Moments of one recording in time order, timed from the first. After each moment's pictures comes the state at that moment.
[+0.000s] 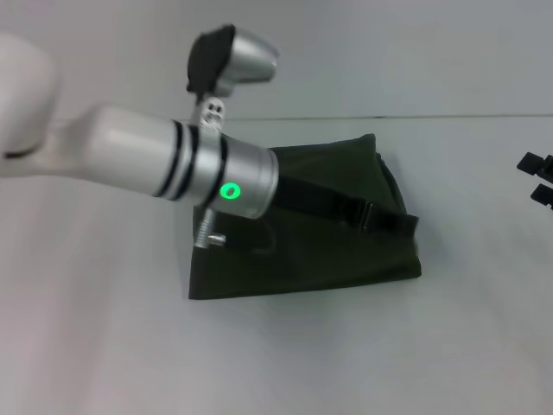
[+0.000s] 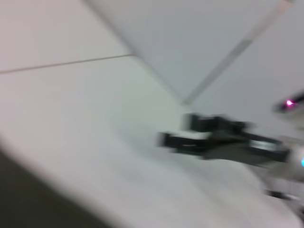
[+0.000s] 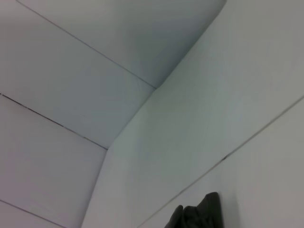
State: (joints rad) left arm -0.83 -2.17 1.18 0.80 1.98 1.28 -2.29; right arm 0.43 1.99 -0.53 -0.50 -1.74 -1.26 2.06
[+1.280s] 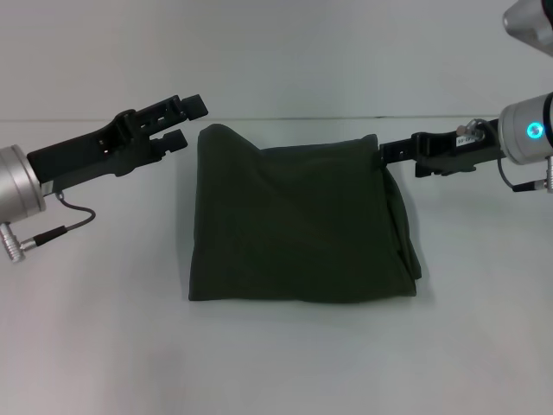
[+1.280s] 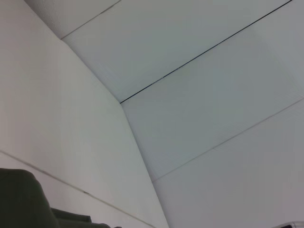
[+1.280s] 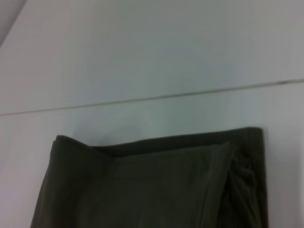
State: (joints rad) left arm -0.54 -2.11 0.60 0.76 1.80 1.43 -2.28; right arm 0.95 1.96 -0.86 -0.48 -2.37 -1.03 2.58
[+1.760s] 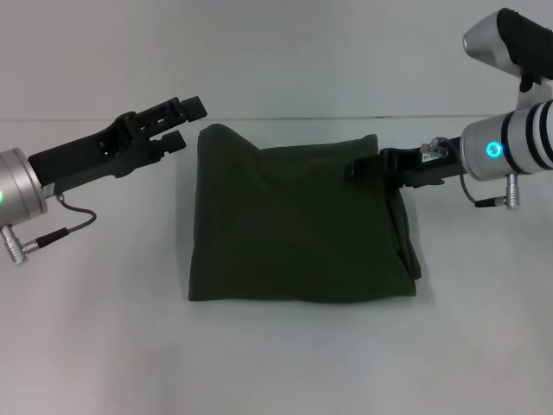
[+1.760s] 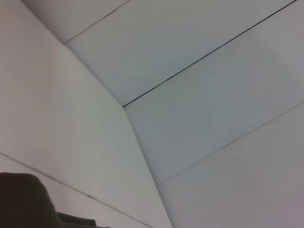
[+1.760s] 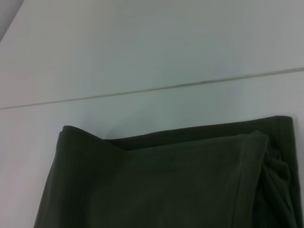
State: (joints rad) left arm -0.54 -2.11 0.60 0.76 1.80 1.42 -2.27; right arm 0.98 2.02 -0.87 -0.42 -2.37 -0.93 2.56
